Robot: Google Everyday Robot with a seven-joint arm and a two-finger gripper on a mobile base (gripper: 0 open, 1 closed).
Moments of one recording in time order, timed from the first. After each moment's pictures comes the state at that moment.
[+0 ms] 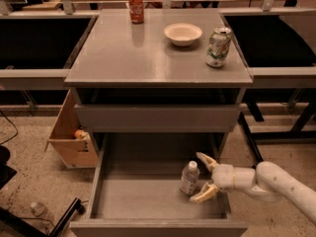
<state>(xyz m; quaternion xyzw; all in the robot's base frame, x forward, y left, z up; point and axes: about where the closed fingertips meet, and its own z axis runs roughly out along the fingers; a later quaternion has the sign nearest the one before) 0.530 -0.141 0.499 -0.49 0.64 0.35 0.48</state>
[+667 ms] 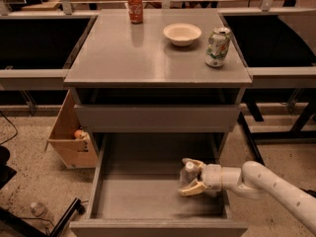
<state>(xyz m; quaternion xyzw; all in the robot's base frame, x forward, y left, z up) 0.546 -0.104 0.470 -0.46 0.64 0.40 0.47</state>
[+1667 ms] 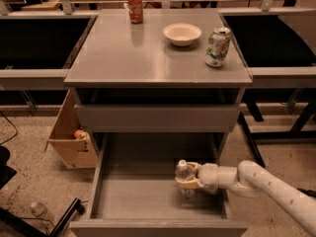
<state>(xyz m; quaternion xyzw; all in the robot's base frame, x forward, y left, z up) 0.555 -0.094 0.460 -0.46 0.64 0.41 0.47</state>
